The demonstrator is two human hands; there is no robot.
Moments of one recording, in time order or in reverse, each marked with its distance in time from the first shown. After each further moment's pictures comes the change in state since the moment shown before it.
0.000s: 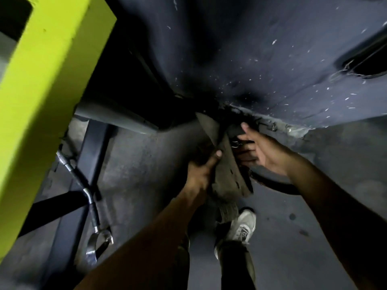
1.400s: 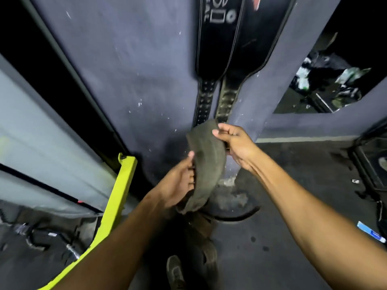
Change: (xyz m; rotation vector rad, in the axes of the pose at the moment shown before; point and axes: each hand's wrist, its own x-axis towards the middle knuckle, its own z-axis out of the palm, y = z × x) left_hand -0.438 0.274 0.083 0.291 -0.775 0.051; right_hand -0.537 -0.134 0.070 0.250 0.357 -0.846
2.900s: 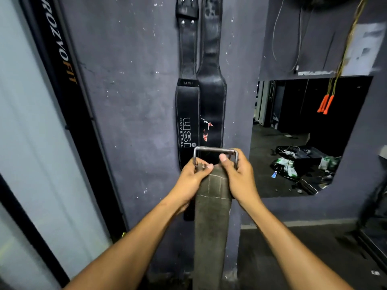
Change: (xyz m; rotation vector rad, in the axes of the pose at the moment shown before) left_hand -0.134 0.128 0.240 0.468 0.022 0.784; right_hand -0.204 -0.179 -0.040 -0.171 0.345 -0.878
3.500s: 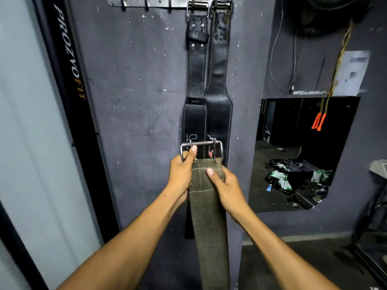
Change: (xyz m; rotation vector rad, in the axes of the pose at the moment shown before) left_hand 0.051 0.043 -0.052 -0.192 0.226 0.087; right_hand 0.014 -0.022 0.064 0.126 -0.145 0.095
